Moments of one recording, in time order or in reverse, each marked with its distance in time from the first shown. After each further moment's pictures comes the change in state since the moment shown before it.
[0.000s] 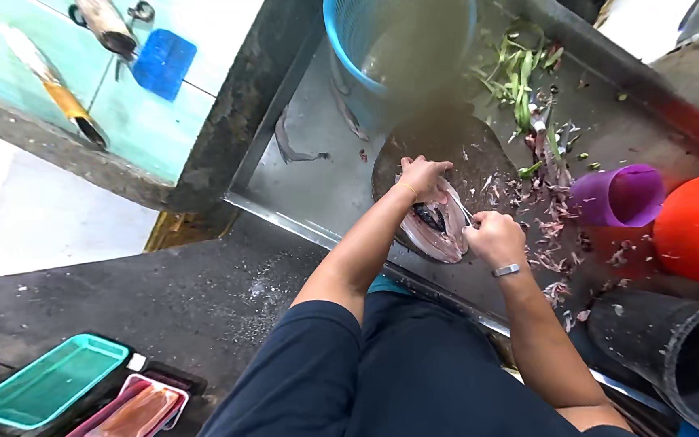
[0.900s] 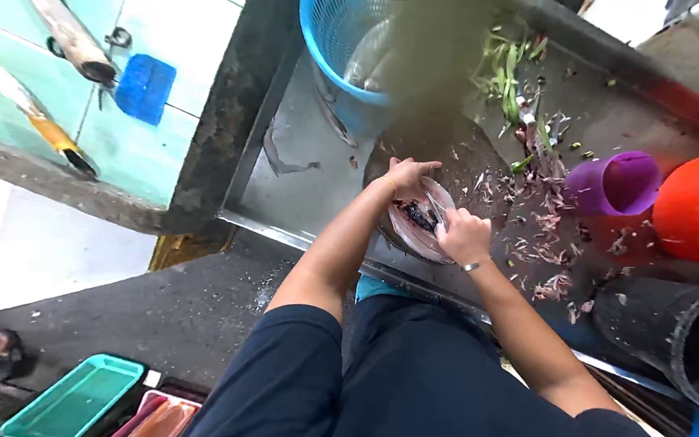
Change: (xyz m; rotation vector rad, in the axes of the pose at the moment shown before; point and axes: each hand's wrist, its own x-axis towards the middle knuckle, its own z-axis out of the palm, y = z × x) left_hand 0.005 -0.017 -0.017 -0.035 -0.159 0.115; right_hand 0.015 0.004 0.061 -0.139 0.256 -0.268
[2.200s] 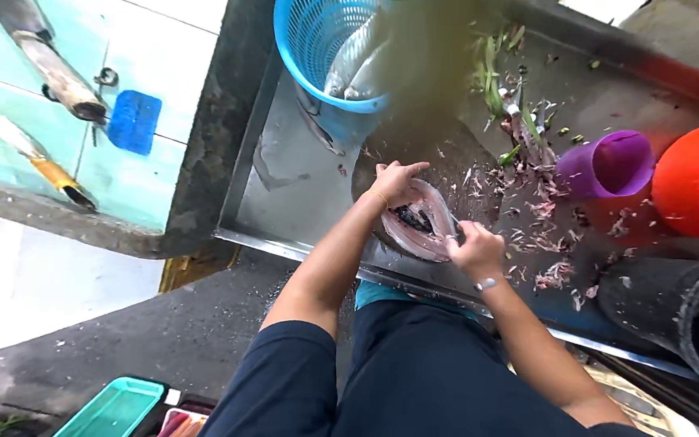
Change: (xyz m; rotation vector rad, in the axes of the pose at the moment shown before) left_hand -0.003 0.007 0.007 0.027 0.106 -0.031; right_hand -0.032 0.027 -0.001 0.159 0.061 0.166
